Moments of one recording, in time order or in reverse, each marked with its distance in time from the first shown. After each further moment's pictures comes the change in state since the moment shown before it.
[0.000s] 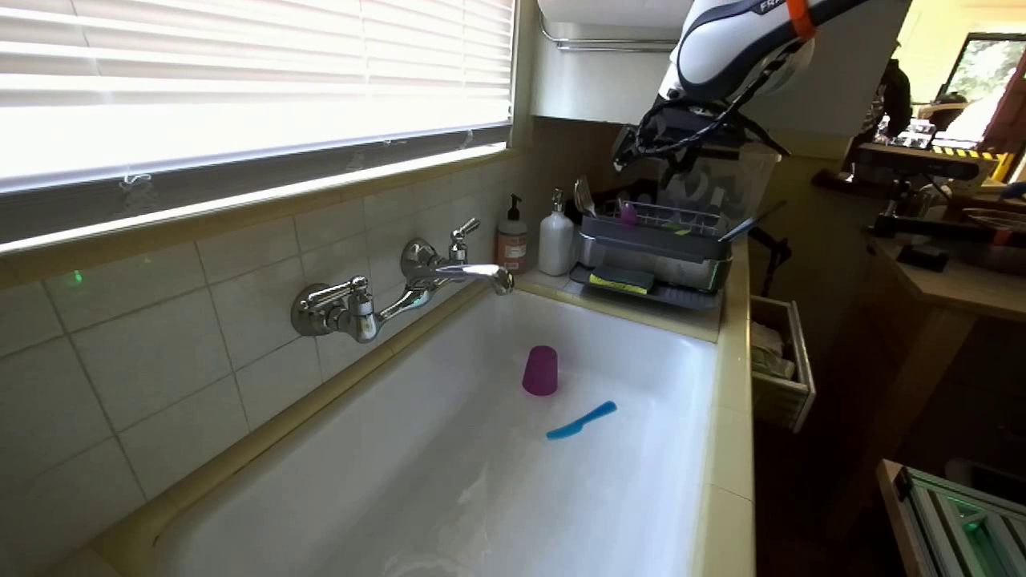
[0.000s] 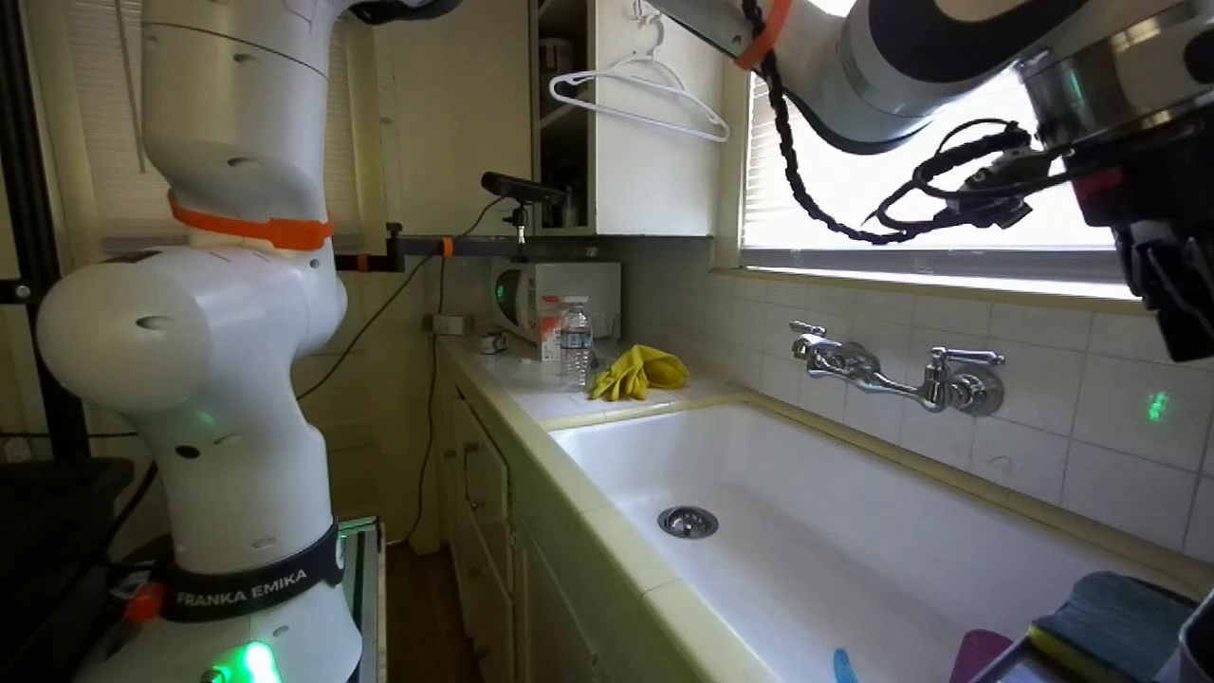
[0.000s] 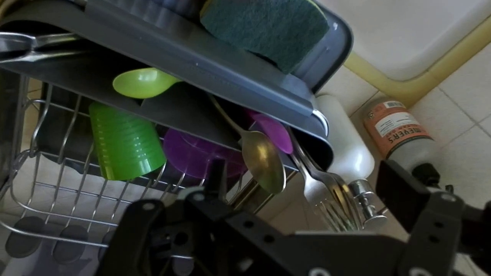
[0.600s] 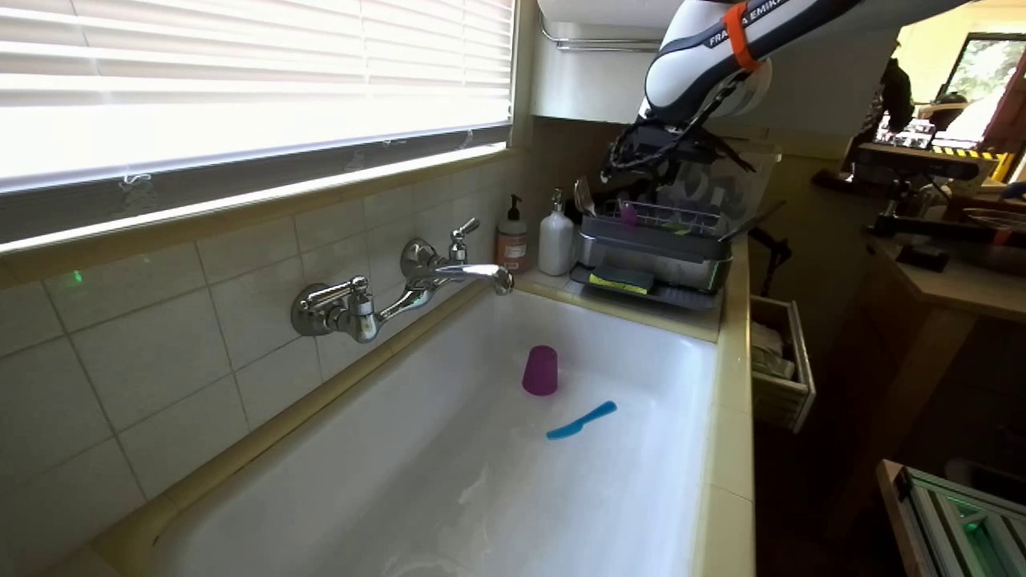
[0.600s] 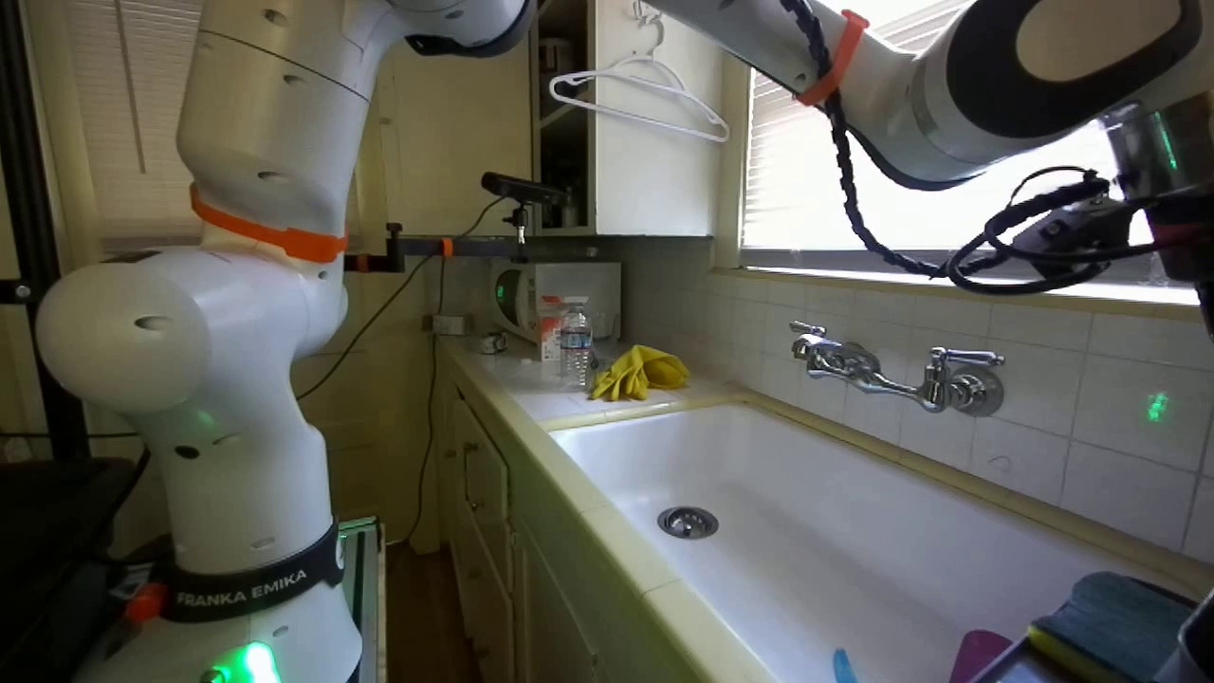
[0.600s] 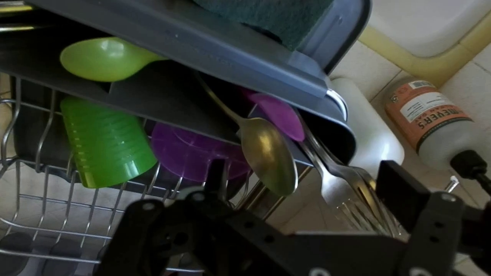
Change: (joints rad) arm -0.007 0.173 -0.026 0.151 0.076 0.000 0.008
